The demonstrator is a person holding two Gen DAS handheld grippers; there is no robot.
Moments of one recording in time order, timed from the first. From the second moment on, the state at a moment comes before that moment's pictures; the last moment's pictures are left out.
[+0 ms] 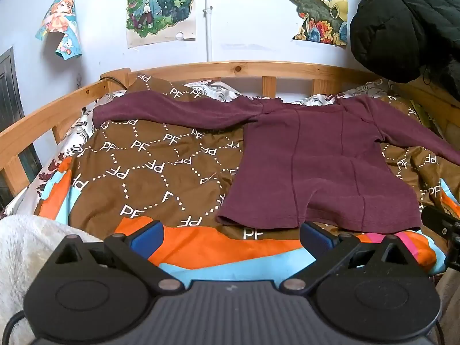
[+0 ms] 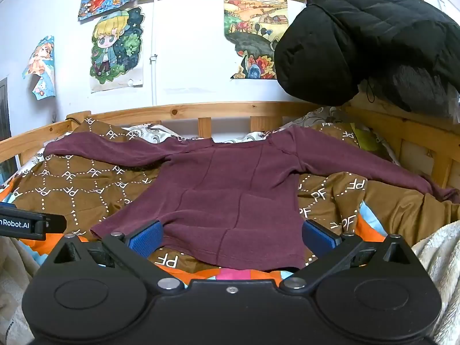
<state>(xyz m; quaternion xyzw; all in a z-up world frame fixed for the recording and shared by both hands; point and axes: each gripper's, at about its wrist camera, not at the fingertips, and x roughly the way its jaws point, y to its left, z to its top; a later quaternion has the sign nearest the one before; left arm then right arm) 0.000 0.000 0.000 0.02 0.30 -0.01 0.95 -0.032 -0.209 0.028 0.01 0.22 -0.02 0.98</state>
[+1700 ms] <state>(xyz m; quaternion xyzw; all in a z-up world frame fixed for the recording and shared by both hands) 0.001 -0.002 -0.001 0.02 0.31 -0.01 0.95 -0.030 -0.213 0.029 0.02 0.22 -0.02 0.97</state>
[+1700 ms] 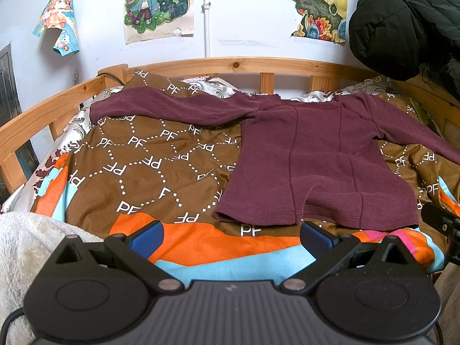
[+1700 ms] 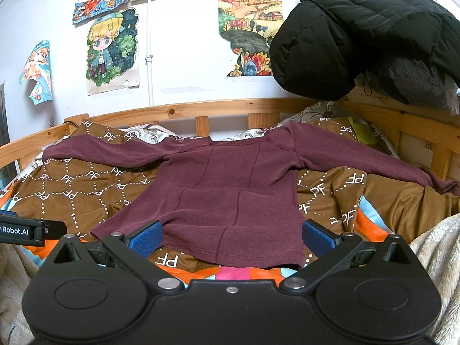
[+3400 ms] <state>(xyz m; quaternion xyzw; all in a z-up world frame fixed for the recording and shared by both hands) 0.114 -0.049 0.006 0.04 0.38 -0.12 0.92 0.044 -0.311 0.059 0.13 0.30 -0.14 0.93</state>
